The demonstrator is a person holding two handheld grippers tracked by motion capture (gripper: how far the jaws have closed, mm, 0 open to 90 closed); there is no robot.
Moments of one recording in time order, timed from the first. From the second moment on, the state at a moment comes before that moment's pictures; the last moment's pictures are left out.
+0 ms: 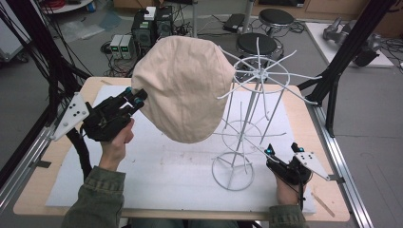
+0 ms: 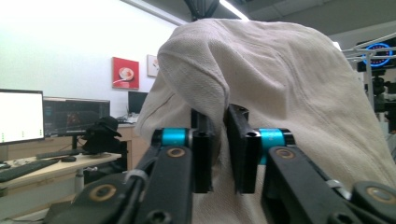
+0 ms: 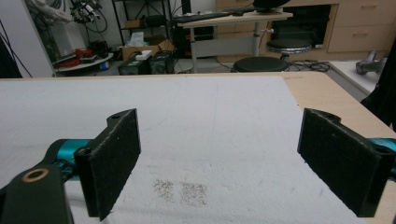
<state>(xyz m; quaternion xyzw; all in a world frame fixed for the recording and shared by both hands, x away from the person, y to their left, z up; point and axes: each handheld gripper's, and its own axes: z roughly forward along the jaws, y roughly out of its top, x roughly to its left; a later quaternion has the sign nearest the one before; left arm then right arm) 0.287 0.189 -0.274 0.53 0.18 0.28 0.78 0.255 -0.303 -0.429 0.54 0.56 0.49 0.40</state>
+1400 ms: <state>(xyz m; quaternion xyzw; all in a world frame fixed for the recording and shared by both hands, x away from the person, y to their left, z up) 0.268 0.230 -0.316 0.46 0.41 0.47 0.63 0.254 -0.303 -0.429 0.54 0.55 0.50 0.40</state>
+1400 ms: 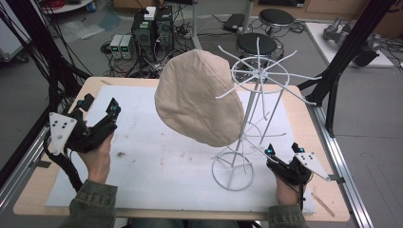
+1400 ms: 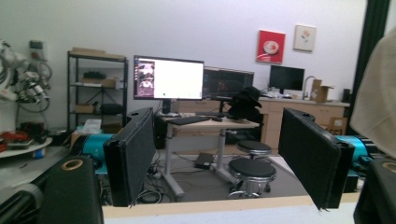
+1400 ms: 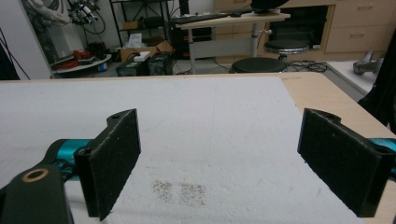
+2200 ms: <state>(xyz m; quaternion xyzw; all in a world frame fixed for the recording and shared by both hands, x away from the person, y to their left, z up) 0.256 0.259 -0.380 0.47 0.47 0.50 0.55 0.253 -0.303 -0.429 0.54 0.56 0.49 0.39</state>
